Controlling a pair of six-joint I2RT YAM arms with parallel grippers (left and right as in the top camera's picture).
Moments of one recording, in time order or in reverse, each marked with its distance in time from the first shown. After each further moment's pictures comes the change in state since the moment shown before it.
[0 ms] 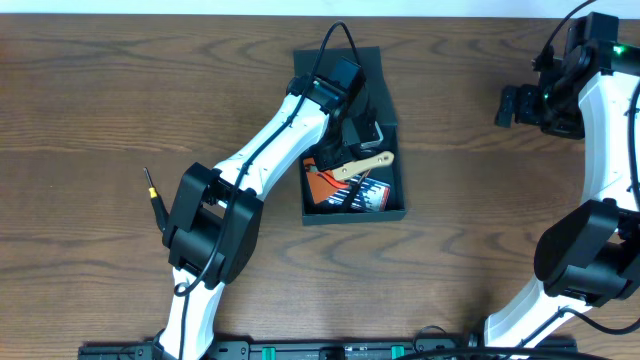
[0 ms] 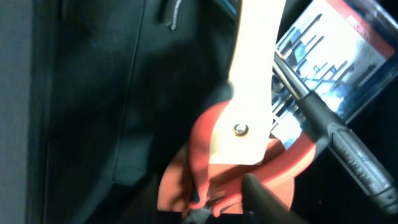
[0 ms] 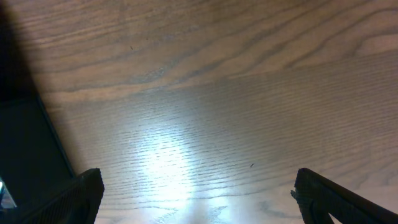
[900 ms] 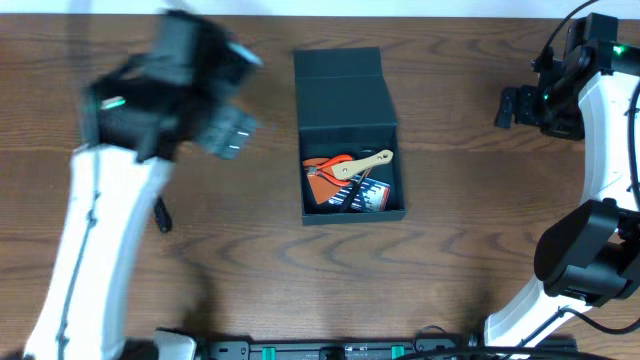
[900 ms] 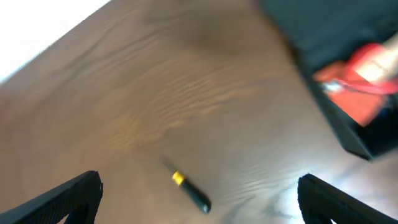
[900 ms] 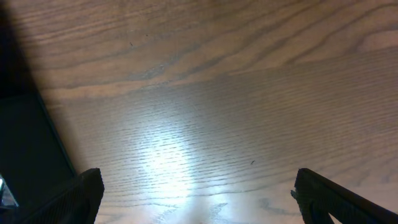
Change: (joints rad) left arm 0.383 -0.657 0.027 -0.272 -0.240 -0.386; right arm 0.000 0.000 0.000 -0.007 0.000 -0.001
